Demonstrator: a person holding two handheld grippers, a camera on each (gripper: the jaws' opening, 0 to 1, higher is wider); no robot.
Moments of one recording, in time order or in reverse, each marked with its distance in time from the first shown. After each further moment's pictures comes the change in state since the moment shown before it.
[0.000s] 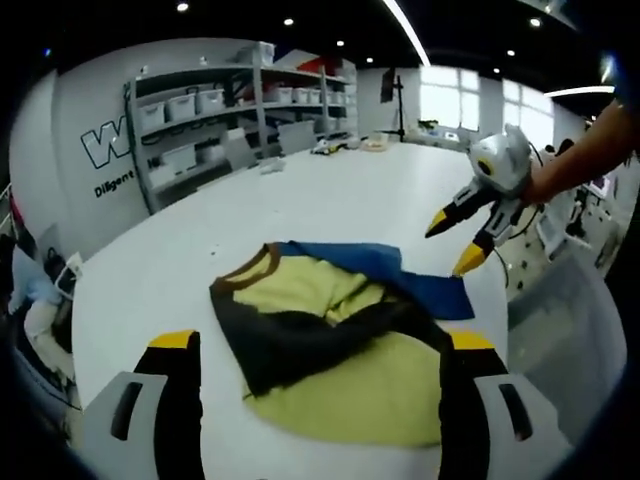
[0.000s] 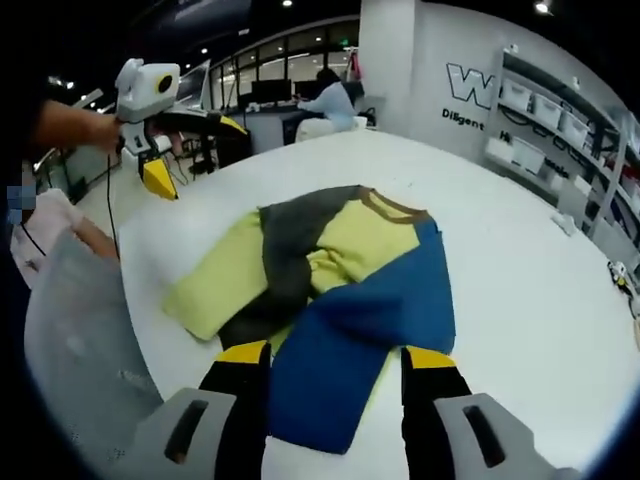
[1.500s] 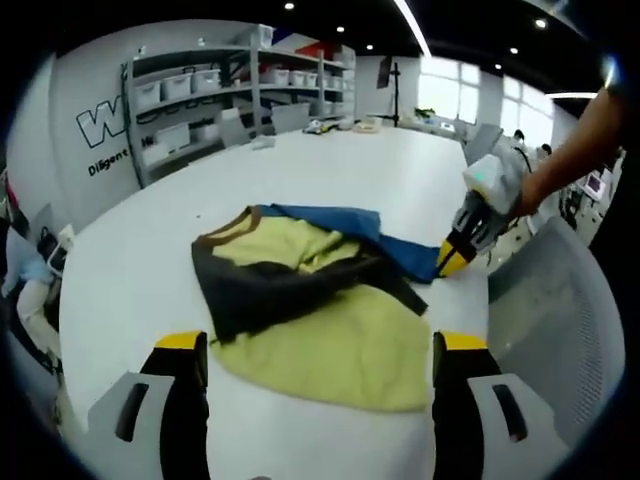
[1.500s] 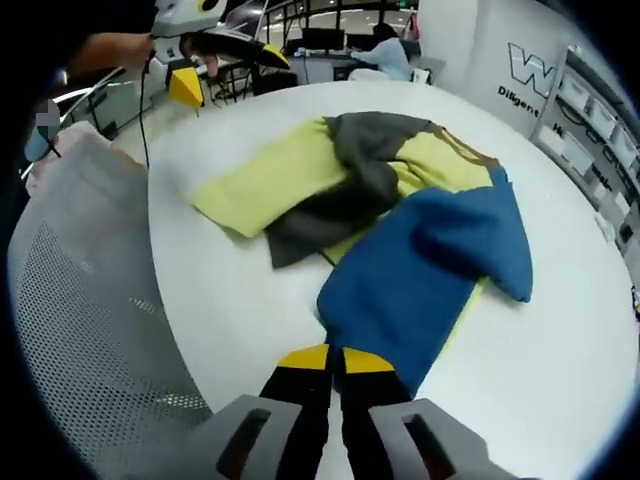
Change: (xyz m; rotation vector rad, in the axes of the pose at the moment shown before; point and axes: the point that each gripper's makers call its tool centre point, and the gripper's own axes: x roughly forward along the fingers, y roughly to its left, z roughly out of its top) left arm -0.014 -0.030 -0.048 -0.031 0.067 -0.033; right arm 0.018 0.045 -0.072 -0.121 0.180 0.096
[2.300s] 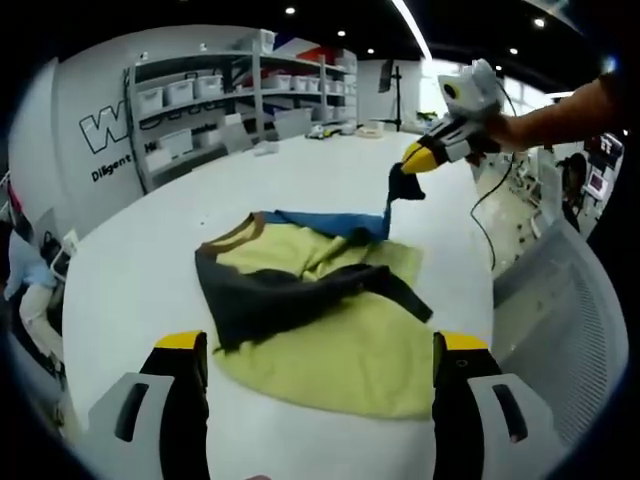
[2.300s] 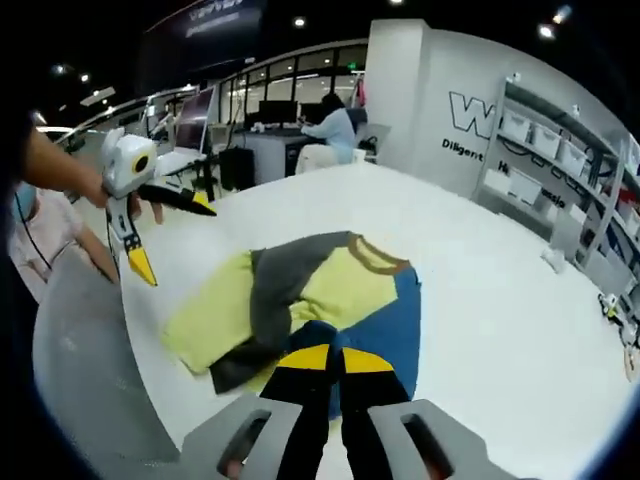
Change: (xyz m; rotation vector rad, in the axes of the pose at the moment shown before) left arm 0.003 0.004 0.006 0.004 -0.022 0.015; right arm -0.085 -0.096 0.129 0.050 -0.317 -0.172
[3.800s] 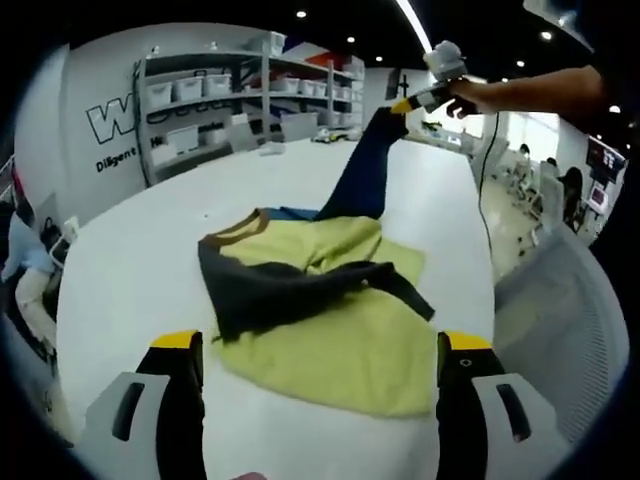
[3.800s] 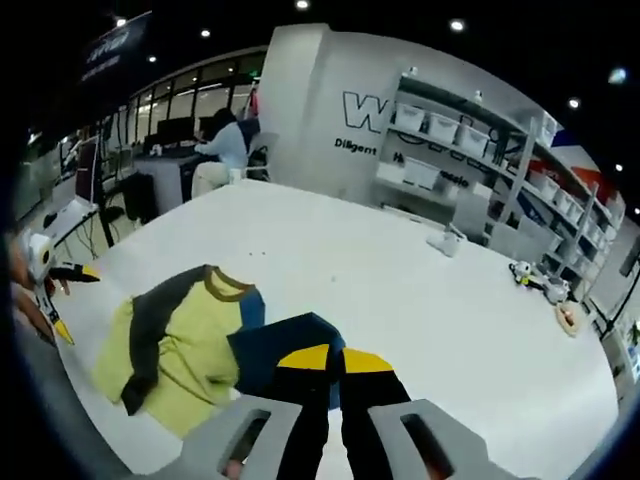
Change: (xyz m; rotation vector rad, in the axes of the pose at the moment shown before) left arm 0.001 0.006 -0.011 -0.068 -0.022 0.017; right arm -0.072 -0.180 0.011 0.186 0.018 -0.375
